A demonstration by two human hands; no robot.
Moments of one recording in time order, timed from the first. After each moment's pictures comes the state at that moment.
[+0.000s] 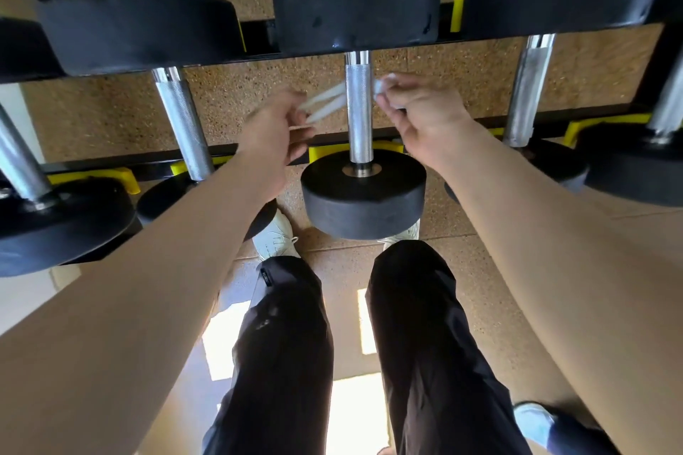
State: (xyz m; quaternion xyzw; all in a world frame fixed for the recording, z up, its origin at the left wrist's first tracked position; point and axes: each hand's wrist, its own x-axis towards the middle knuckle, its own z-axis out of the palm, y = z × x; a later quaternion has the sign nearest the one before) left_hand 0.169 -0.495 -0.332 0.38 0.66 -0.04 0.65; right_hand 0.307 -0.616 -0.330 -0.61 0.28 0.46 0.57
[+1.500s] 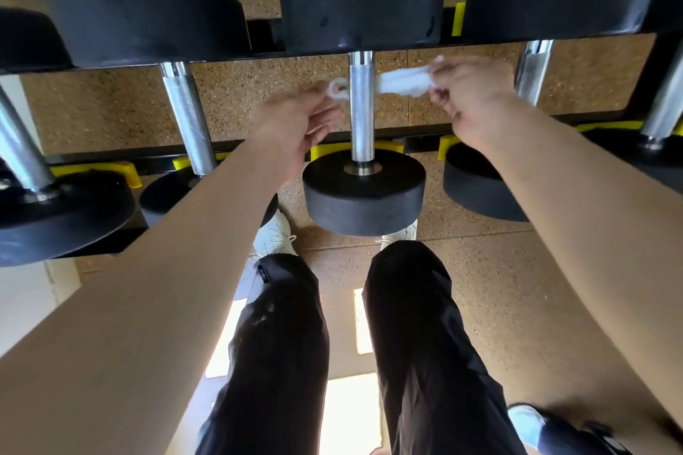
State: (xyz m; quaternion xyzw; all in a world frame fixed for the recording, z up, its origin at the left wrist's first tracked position) left_hand 0.181 -0.497 -0.329 0.33 0.60 -0.03 0.73; right_hand 0.343 -0.627 -0.320 -0.80 0.18 0.38 0.43
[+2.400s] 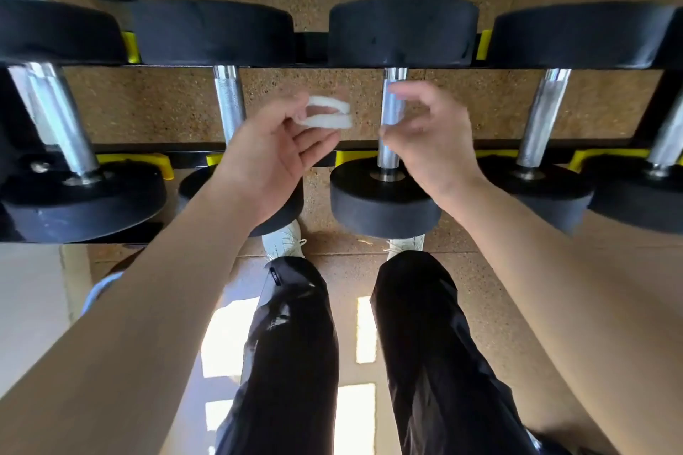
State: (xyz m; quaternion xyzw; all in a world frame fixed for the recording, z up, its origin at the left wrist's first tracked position) left_hand 0.112 -0.474 -0.272 0.25 0.43 0.04 0.87; right_hand 0.259 -0.615 -0.286 -0.84 -0.19 0.35 0.35
